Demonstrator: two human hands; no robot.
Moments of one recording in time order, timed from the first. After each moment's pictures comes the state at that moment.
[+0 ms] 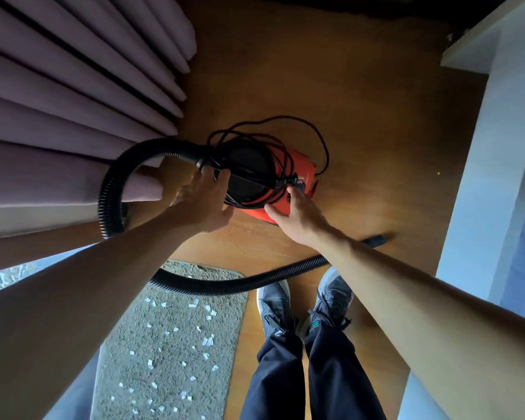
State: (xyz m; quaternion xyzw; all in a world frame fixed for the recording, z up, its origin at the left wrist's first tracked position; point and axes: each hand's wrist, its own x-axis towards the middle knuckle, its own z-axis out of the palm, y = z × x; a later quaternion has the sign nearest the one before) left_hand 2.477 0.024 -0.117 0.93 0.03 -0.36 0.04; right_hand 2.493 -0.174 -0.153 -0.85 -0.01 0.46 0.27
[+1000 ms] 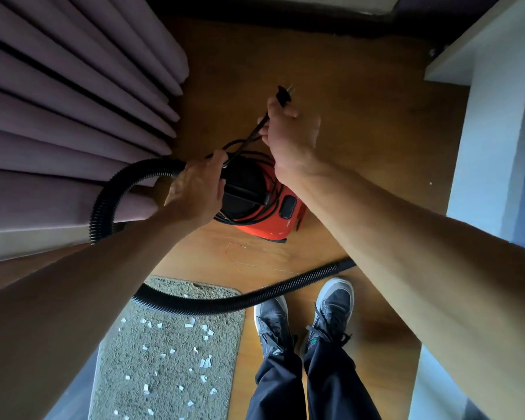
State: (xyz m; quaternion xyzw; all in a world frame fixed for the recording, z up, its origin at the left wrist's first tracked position) left_hand 2.518 0.014 -0.104 0.97 0.04 -0.17 0.15; right_hand 2.612 -0.120 -0.088 -0.65 0.31 0.20 0.66
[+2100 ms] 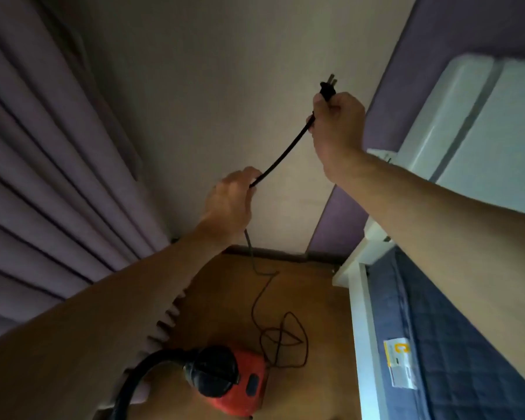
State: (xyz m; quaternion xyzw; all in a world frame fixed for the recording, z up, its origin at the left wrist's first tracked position) left_hand 2.717 -0.043 0.347 0.92 -0.08 0.21 0.32; right_hand 2.816 -0.199 0.428 -0.77 0.02 -0.18 0.61
